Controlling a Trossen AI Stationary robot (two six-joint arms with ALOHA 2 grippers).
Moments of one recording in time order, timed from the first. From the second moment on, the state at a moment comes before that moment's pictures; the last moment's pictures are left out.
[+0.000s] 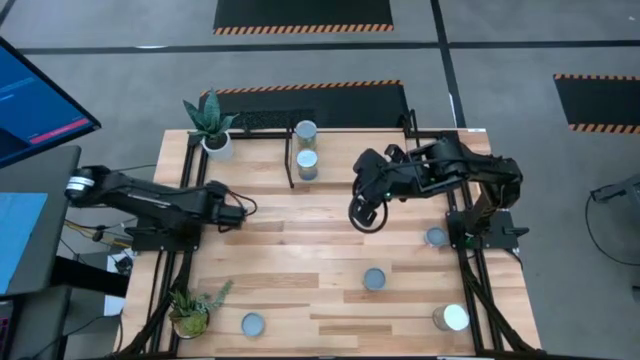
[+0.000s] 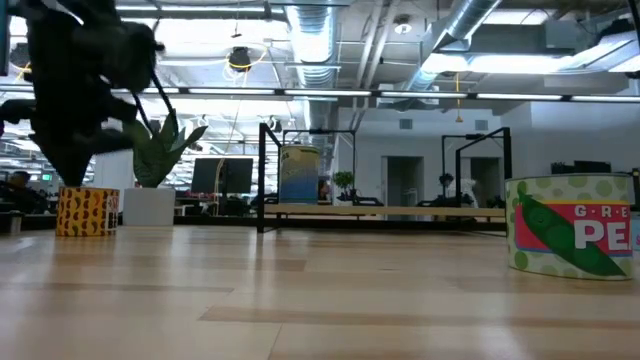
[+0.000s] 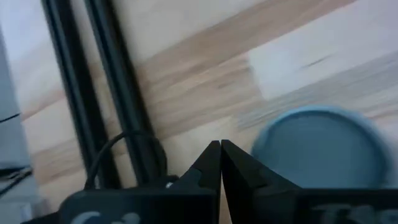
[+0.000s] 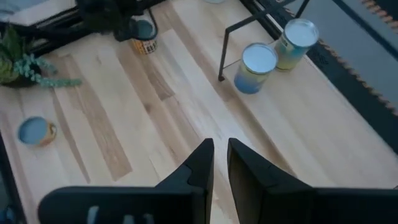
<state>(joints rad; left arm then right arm) -0.05 1.14 0.61 -1.21 -0.45 -1.27 0.20 1.79 2.35 -1.57 0.45 0.60</state>
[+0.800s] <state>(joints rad) -0.18 1.39 1.05 -1.12 -0.14 -0.75 0.25 1.77 2.35 -1.57 0.49 0.60</state>
